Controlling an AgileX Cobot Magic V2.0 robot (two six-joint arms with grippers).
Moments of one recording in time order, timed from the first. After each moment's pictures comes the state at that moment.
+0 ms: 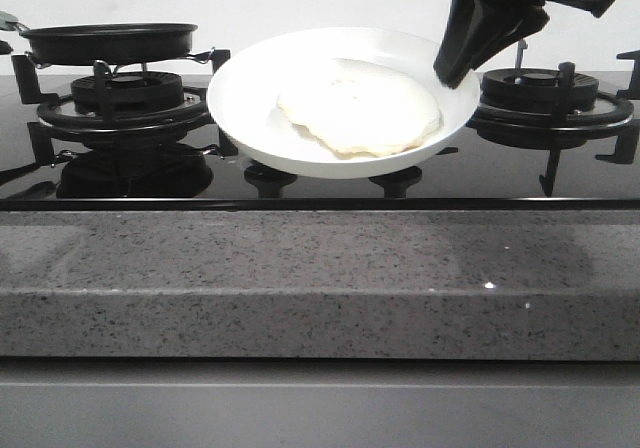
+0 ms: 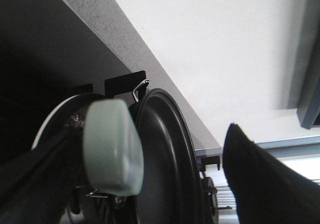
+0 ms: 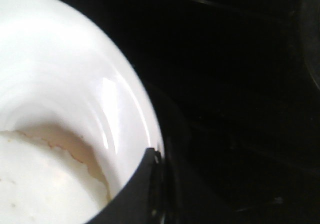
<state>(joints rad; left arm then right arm) 0.38 2.04 -1.56 -1.56 1.14 0.69 0.31 1.61 -1.35 0.30 0.77 -0.09</state>
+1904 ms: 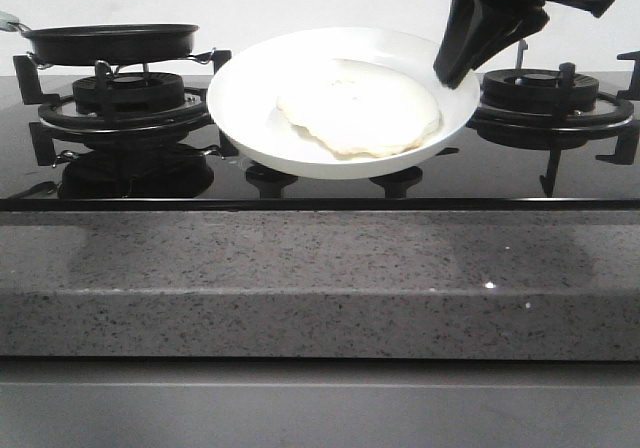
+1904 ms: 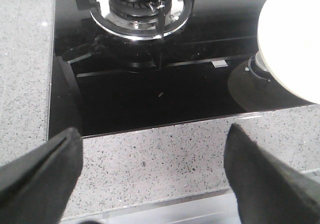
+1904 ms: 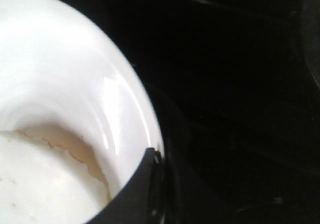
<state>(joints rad) -0.22 0.62 -0.84 -0.08 0.91 0.00 0.31 1.61 -1.35 0.30 0.77 -0.09</state>
